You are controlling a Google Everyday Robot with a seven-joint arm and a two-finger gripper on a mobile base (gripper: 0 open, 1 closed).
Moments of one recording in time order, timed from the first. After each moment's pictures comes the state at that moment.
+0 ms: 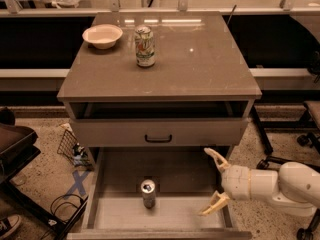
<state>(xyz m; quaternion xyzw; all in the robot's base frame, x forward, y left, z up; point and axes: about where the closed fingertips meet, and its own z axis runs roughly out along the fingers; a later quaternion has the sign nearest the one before) 0.445 -0.130 0.612 -0.57 0.61 0.25 0.49</state>
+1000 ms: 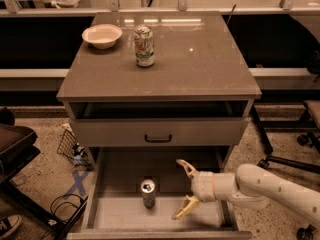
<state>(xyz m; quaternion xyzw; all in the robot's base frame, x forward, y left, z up) 0.465 -0.055 0.514 -0.58 0.60 0.31 0.46</state>
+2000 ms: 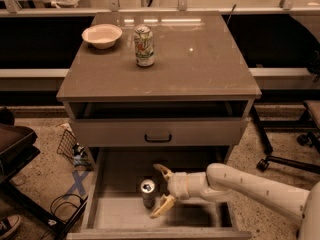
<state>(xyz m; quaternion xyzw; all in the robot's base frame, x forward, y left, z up) 0.486 0.028 0.455 -0.56 0.59 0.40 0.44</state>
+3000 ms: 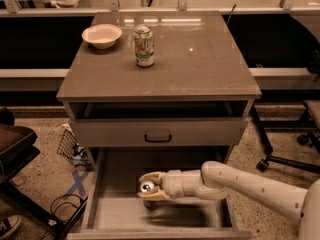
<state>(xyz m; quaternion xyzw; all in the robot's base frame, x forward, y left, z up) 0.486 0.052 0.476 -0.54 0.57 0.43 0.45</state>
